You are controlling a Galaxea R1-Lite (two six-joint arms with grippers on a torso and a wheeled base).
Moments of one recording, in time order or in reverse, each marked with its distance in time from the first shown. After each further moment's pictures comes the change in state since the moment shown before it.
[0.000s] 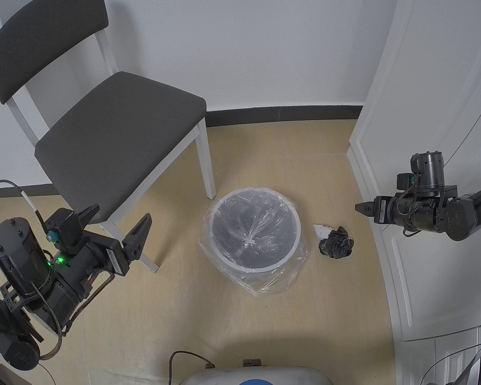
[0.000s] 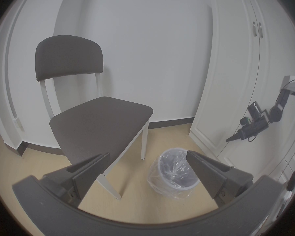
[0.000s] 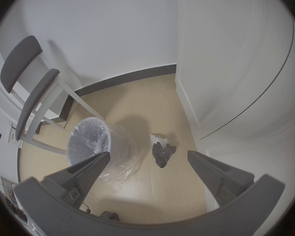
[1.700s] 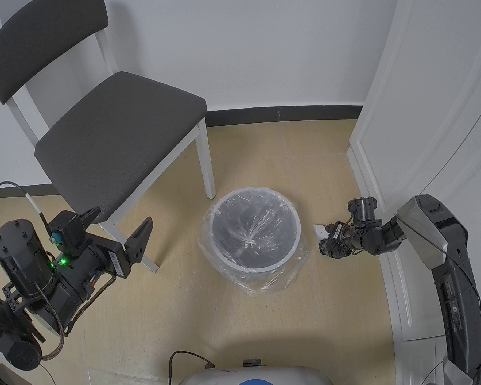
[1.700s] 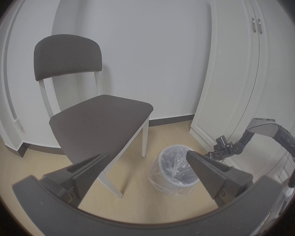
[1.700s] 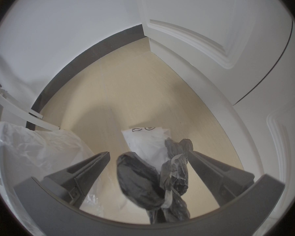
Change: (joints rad) left arm 0.005 0.015 0.005 -0.004 -0.002 0.013; right arm -0.052 0.861 -0.729 -0.027 -0.075 0.294
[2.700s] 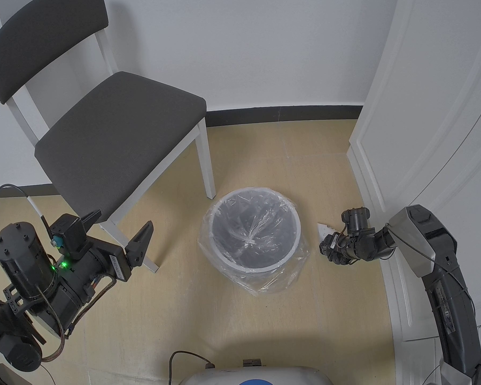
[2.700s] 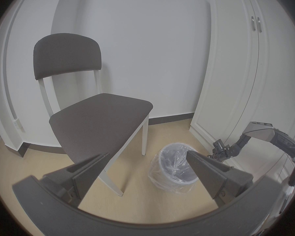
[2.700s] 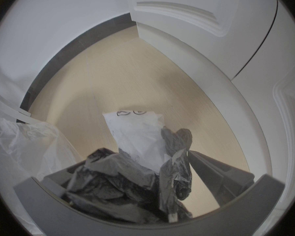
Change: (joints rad) left arm -0.002 0.004 0.013 -0.002 0.000 0.001; right arm 0.004 0.111 -0.115 0.093 -0.046 0.054
